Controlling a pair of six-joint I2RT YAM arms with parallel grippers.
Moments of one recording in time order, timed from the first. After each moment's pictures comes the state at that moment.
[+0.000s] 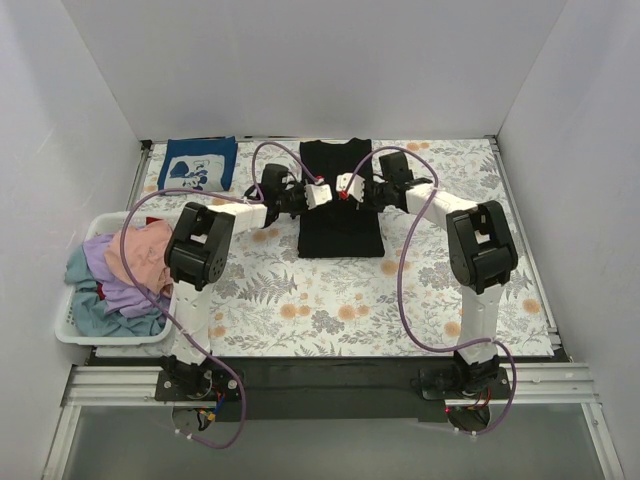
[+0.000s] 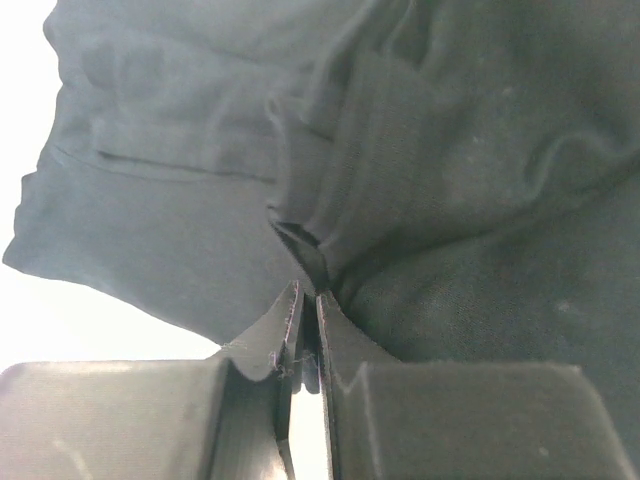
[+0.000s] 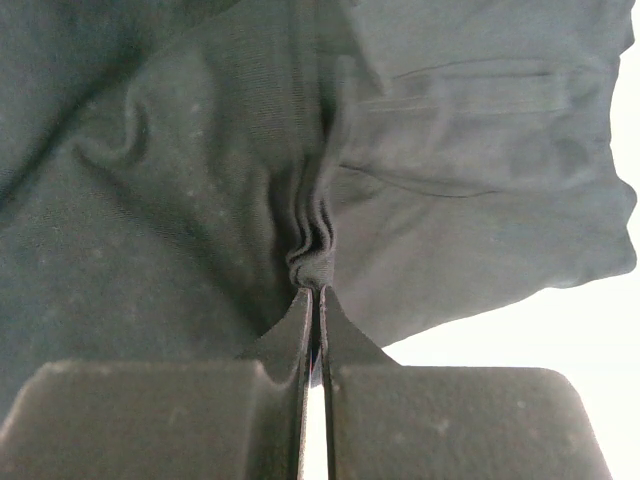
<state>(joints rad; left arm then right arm) -0.39 2.14 1.36 0.19 0.54 0.91 0.37 2.02 1.43 -0.22 -0.49 -1.10</state>
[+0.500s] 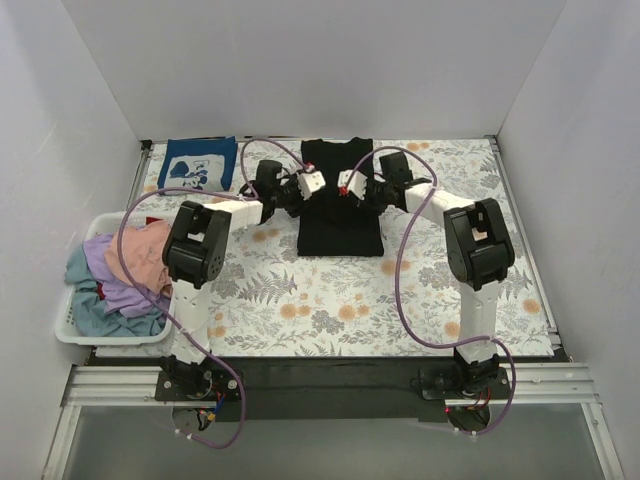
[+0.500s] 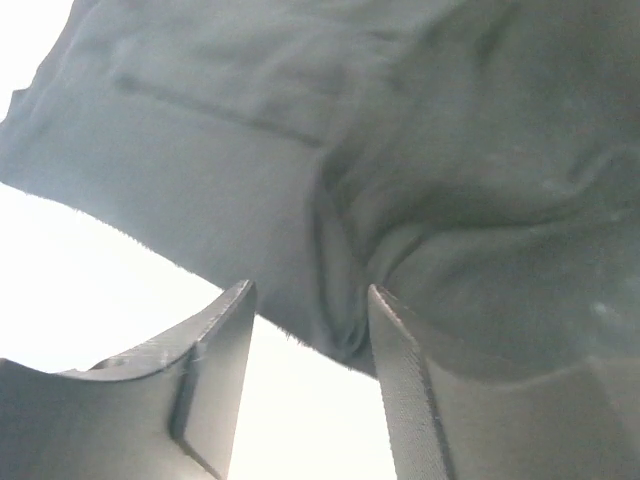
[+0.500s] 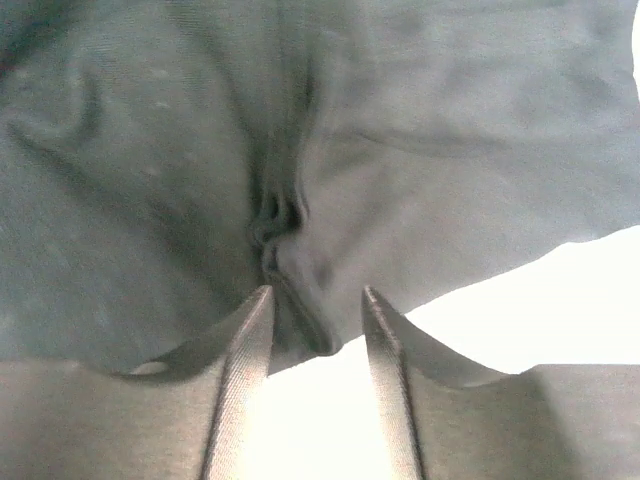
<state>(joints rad) -0.36 2.17 1.38 0.22 0.51 0.75 0.37 2.08 1.45 -0.19 -0.41 -1.04</state>
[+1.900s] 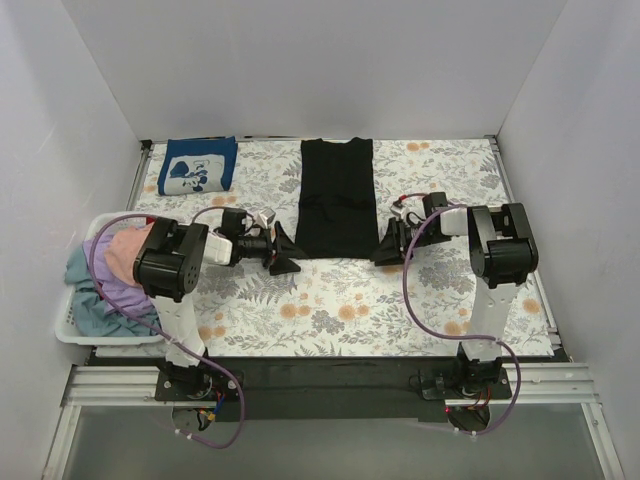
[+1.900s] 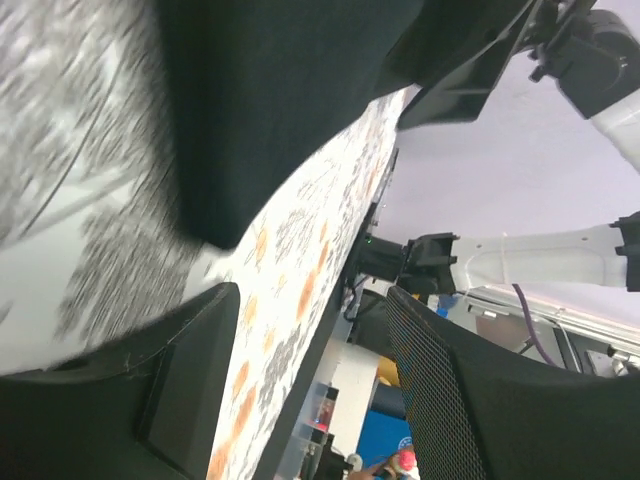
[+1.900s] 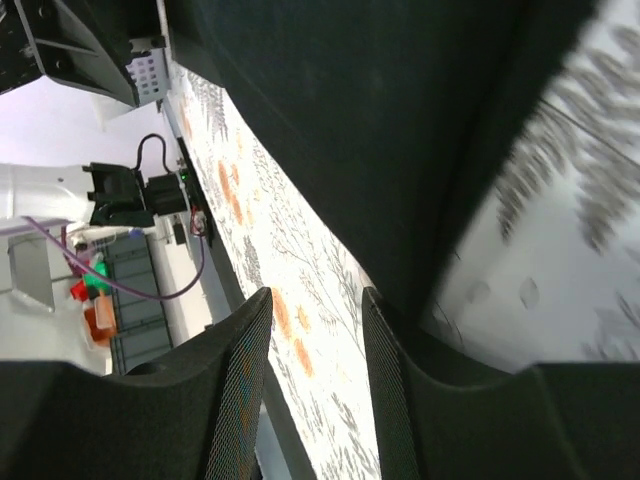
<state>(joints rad) -0.22 1.99 0.80 0.44 1.07 -0.89 0.14 2.05 1.09 -0.34 -1.14 0.14</state>
